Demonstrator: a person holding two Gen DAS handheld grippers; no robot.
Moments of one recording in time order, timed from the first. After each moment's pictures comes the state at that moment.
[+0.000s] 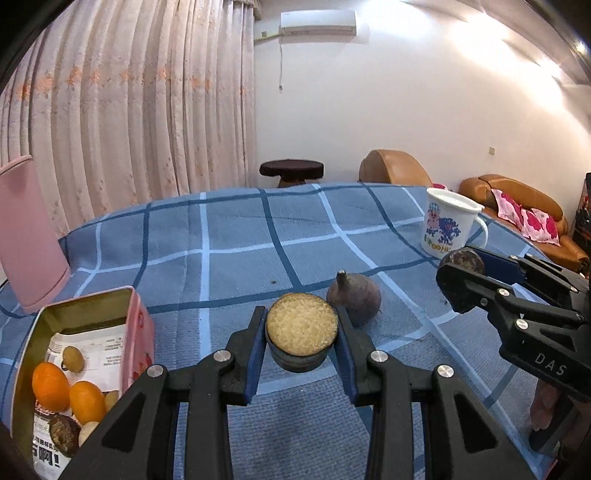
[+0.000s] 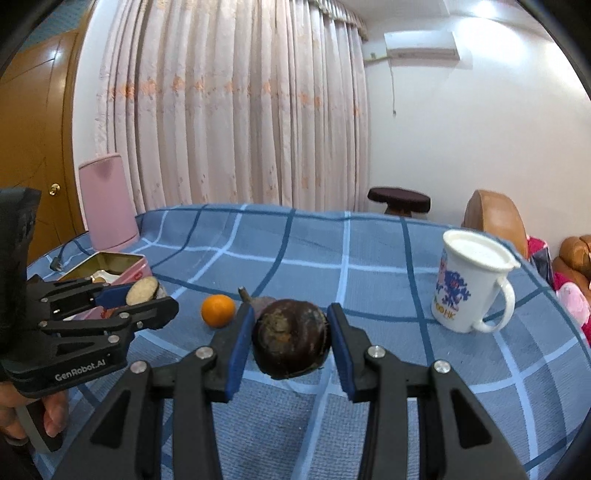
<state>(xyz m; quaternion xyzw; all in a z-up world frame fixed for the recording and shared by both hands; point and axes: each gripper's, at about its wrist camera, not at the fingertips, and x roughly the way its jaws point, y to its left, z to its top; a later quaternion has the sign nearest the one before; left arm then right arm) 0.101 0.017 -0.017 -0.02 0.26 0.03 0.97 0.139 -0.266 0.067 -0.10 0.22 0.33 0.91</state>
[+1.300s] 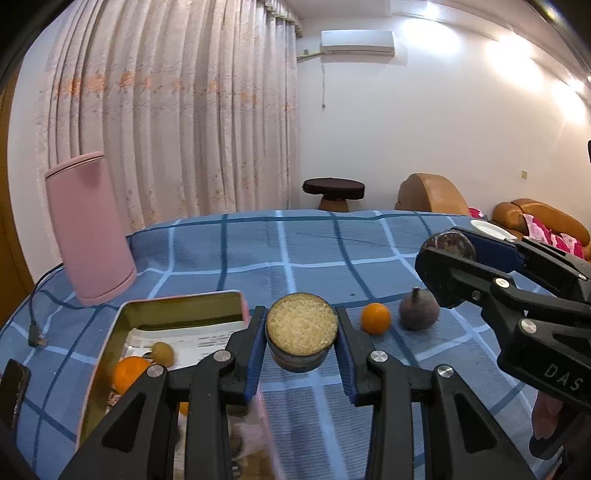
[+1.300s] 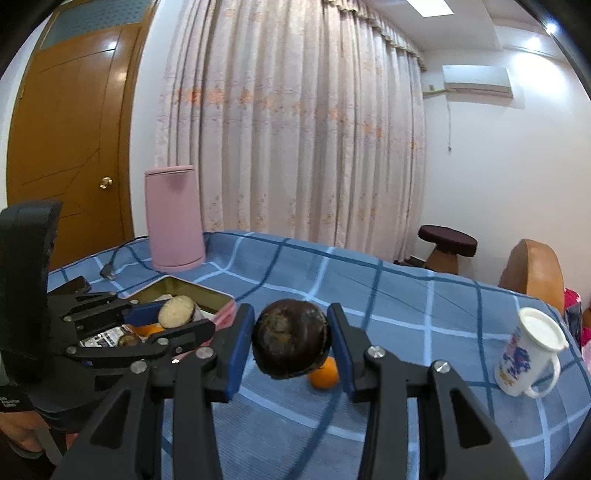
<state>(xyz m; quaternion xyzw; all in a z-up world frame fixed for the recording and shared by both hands) 0.053 0.080 0.006 -0.03 0.23 0.10 0.97 0.097 -0.169 0.097 -0.13 0.17 0.43 0.88</state>
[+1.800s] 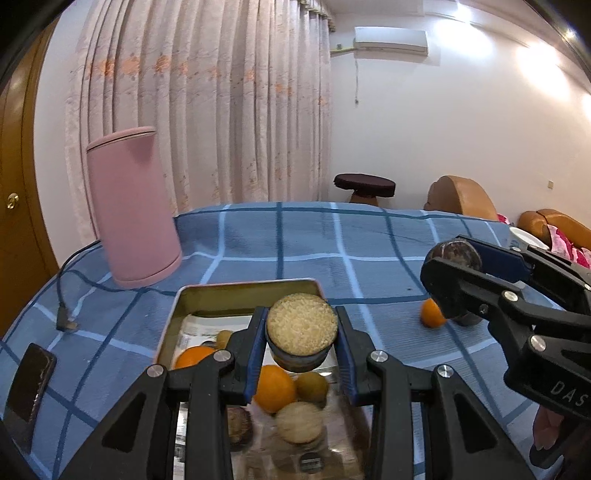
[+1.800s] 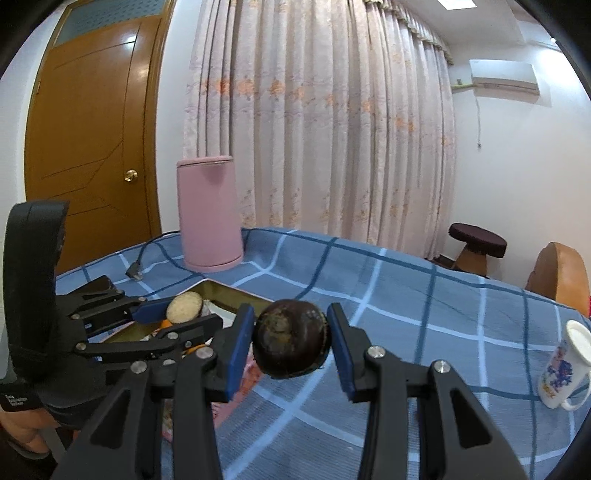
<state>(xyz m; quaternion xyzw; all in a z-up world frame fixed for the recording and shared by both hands) 0.035 0.136 0.000 -0.06 0.24 0.16 0.96 0.084 -0.112 0.088 -0.13 0.19 0.48 0.85</state>
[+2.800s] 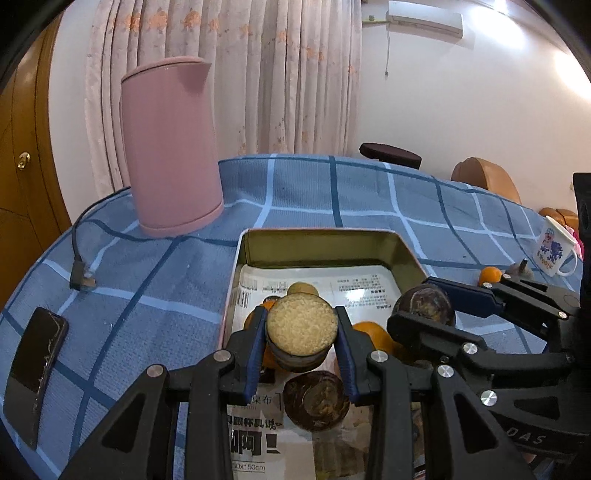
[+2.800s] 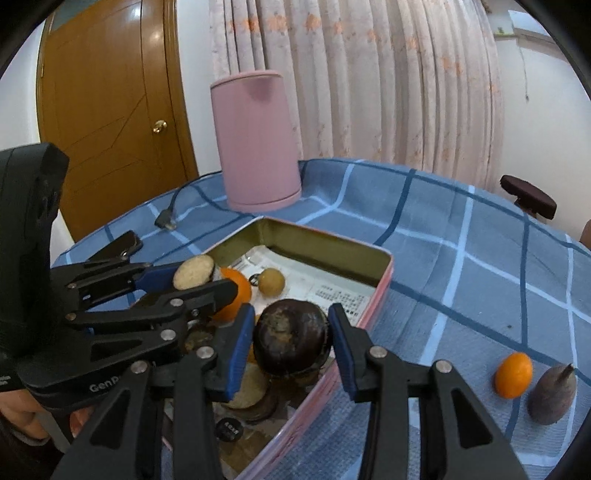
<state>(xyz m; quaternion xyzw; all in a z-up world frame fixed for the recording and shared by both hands) 0.024 0.195 -0.033 -0.09 0.31 0.18 0.93 0.083 -0.041 0.030 -0.16 0.30 0.53 0.77</state>
